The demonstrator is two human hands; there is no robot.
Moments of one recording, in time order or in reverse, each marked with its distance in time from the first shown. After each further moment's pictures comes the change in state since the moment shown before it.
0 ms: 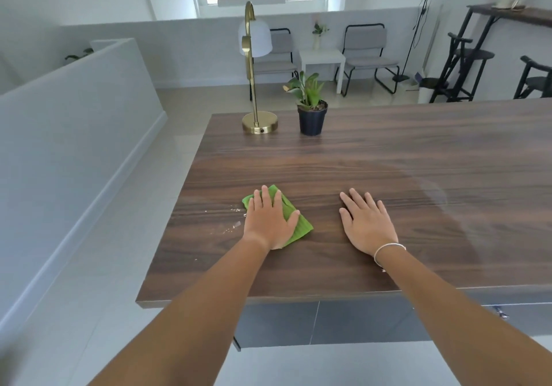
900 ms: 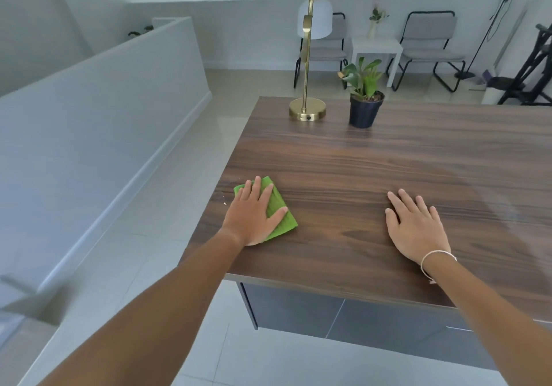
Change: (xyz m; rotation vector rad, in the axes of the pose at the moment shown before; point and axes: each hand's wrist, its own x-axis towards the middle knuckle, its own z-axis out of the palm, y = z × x) left_hand -0.037 -0.097 -0.002 0.000 0.079 -0.054; right_hand -0.002 0.002 0.002 -0.038 -0.017 -0.006
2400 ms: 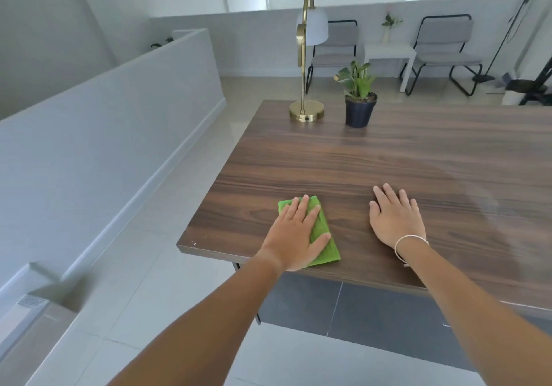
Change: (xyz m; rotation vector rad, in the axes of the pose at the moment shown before) left_hand -0.052 0.104 0.012 -0.027 -0.010 0.147; right_hand -0.001 -0.002 -0.005 0.039 -0.010 -0.049
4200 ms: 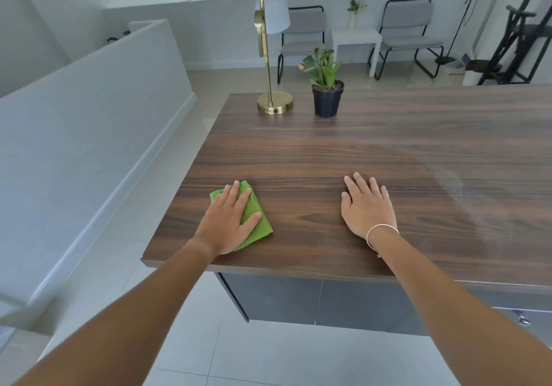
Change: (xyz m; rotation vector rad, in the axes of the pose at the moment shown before) left_hand 0.007 -0.073 -0.013 0.024 0.024 -0.108; right_hand 0.000 0.002 0.005 0.001 0.011 -0.010
